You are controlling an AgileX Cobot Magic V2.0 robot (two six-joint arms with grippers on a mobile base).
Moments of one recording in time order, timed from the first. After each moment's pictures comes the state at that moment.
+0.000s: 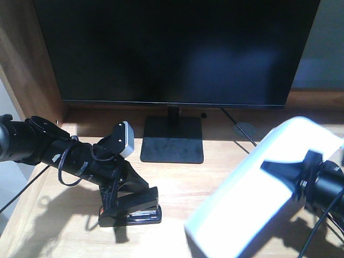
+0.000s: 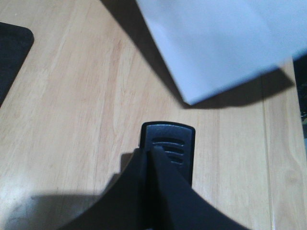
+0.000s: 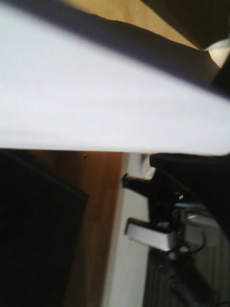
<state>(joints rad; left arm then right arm) -0.26 1.89 -1.03 -1.17 0.90 1.93 -0.33 1.45 -0.36 -1.41 -1.15 1.89</state>
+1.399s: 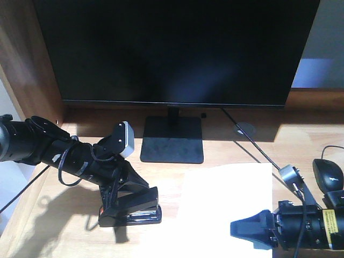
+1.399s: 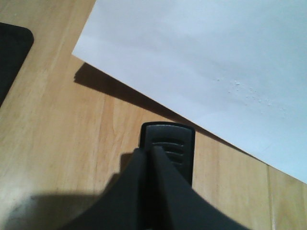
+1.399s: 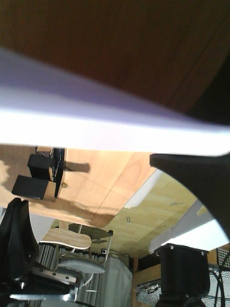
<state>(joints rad) -0.26 1.89 -1.03 -1.17 0.90 1.93 -0.14 1.61 -0.37 -1.67 -1.06 1.69</state>
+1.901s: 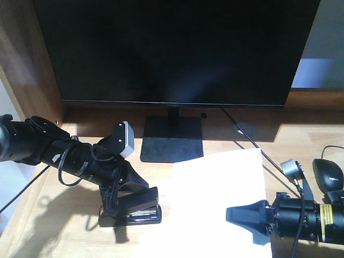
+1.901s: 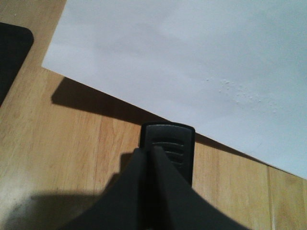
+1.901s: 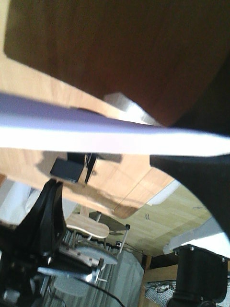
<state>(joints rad) -0.26 1.89 -1.03 -1.17 0.90 1.93 -0.14 1.67 -0.37 -1.52 -1.13 1.45</state>
